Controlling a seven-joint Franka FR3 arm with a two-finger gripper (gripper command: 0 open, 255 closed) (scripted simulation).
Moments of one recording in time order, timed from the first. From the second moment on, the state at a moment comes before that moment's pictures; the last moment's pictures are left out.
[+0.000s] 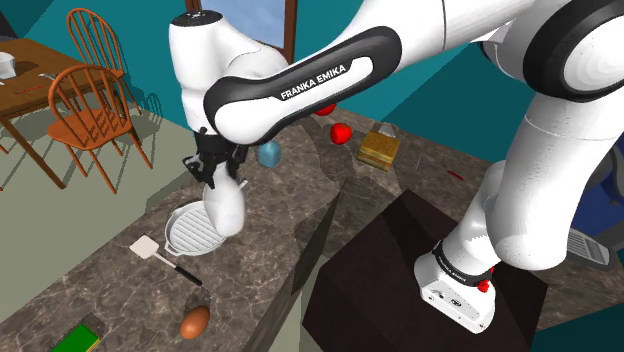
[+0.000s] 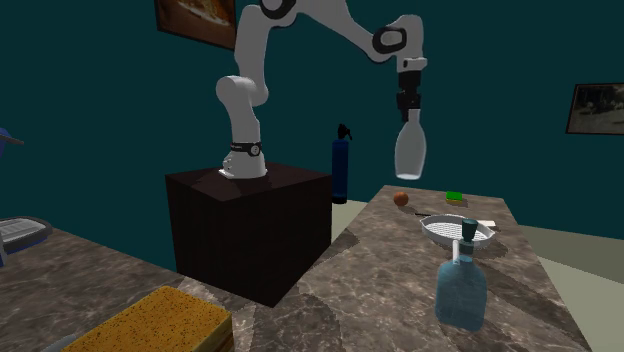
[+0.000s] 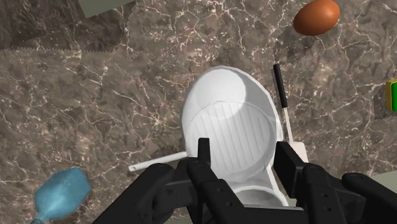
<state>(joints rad) 0.40 0.25 0.27 -1.87 -0.13 2.16 0.75</state>
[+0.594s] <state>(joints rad) 0.41 0.31 0.26 -1.91 -0.15 2.26 0.76</state>
